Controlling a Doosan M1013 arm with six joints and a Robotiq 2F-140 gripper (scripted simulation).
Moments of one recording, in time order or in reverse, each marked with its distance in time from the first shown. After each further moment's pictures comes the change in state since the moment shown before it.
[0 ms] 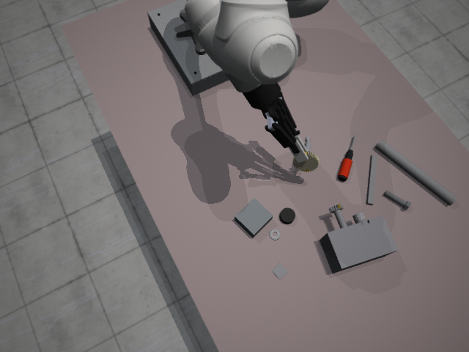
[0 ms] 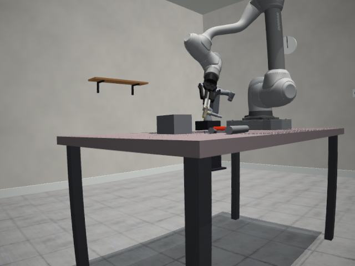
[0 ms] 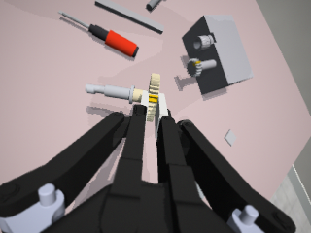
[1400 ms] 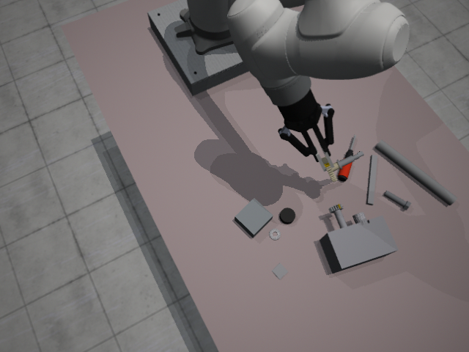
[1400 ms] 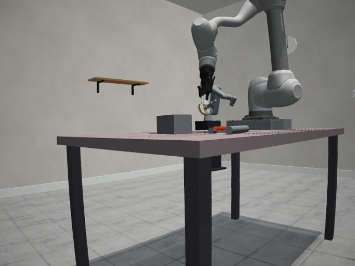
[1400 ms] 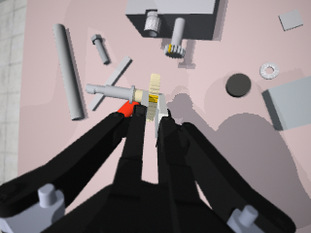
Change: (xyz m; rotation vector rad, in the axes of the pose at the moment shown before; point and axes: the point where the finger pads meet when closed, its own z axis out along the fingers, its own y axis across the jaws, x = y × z) arm 0.054 0.022 0.031 0.034 -0.136 1.226
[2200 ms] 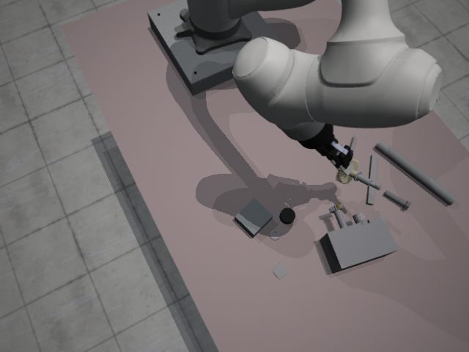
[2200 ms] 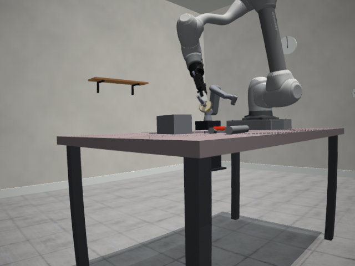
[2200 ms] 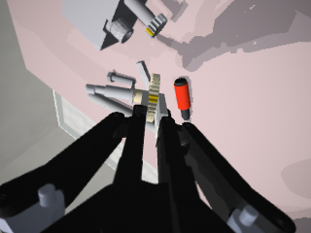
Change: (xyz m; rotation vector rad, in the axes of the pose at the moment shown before) arm 0.030 -0.033 0.016 0.026 -0.265 1.062
